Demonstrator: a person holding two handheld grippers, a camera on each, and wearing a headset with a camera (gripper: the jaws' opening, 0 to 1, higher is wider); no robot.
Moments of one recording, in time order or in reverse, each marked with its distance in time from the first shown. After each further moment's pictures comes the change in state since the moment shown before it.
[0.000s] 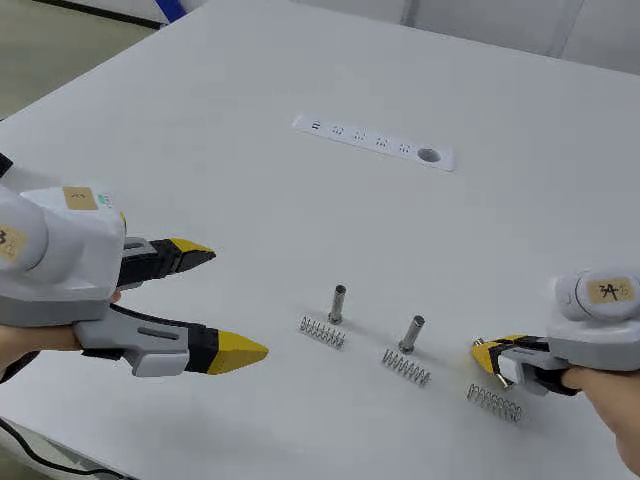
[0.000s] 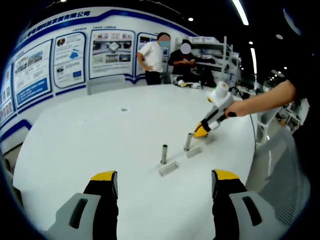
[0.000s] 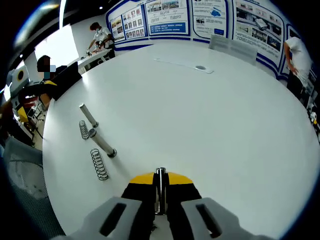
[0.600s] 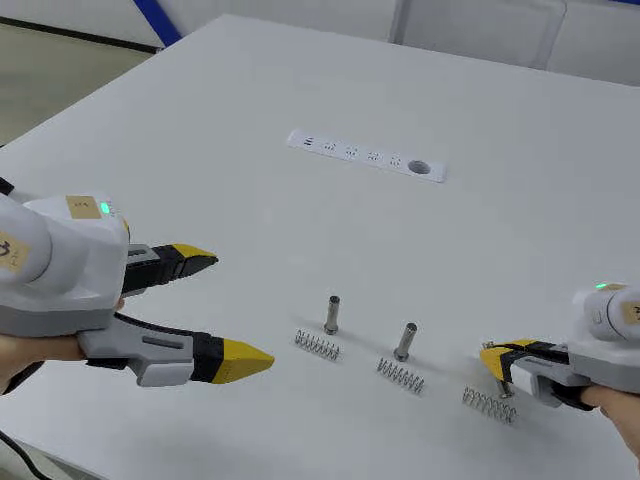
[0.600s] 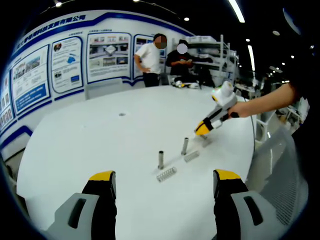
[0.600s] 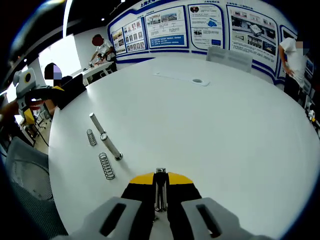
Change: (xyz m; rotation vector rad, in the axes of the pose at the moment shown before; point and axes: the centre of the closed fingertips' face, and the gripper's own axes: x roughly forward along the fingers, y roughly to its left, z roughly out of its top) left arm 0.000 -0.011 0.014 0.041 0.001 0.002; right arm -0.025 0.001 0.007 0.010 -0.126 0.011
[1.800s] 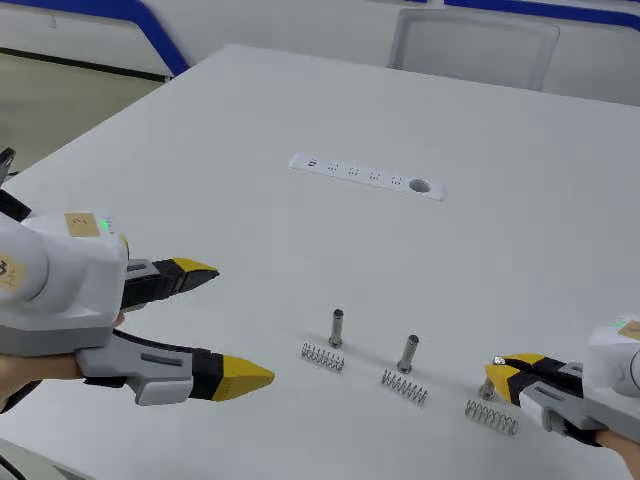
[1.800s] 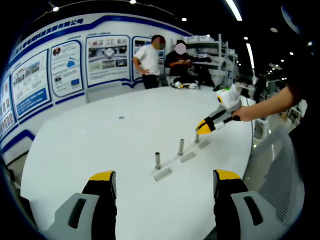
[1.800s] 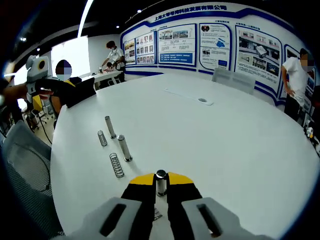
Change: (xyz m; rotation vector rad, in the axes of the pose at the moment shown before) left arm -0.012 -0.012 0.006 0.024 -0.004 0.009; right arm -0.019 0.012 0.005 -0.108 -0.145 0.001
